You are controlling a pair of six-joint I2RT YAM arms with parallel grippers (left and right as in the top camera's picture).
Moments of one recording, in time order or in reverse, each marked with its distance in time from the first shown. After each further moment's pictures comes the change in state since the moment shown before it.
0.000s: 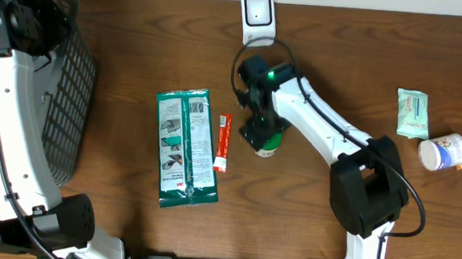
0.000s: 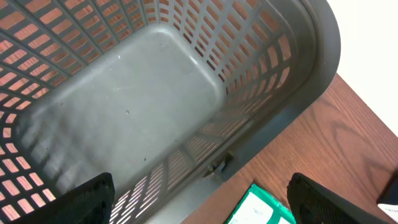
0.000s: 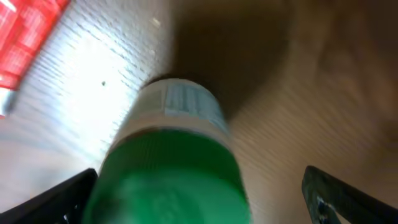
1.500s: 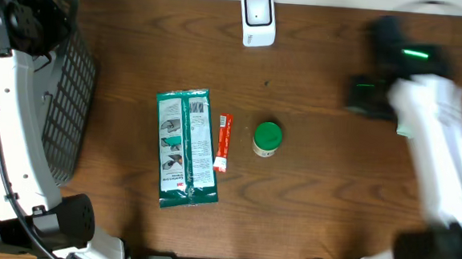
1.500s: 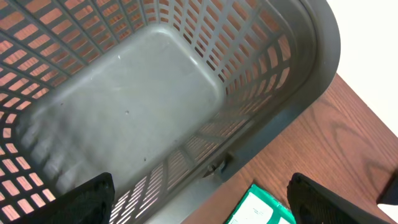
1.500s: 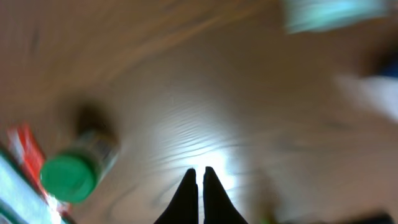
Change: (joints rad) left arm 0.000 0.000 0.000 0.000 0.000 0.000; right arm -0.489 -0.376 0.060 -0.215 -0.010 0.600
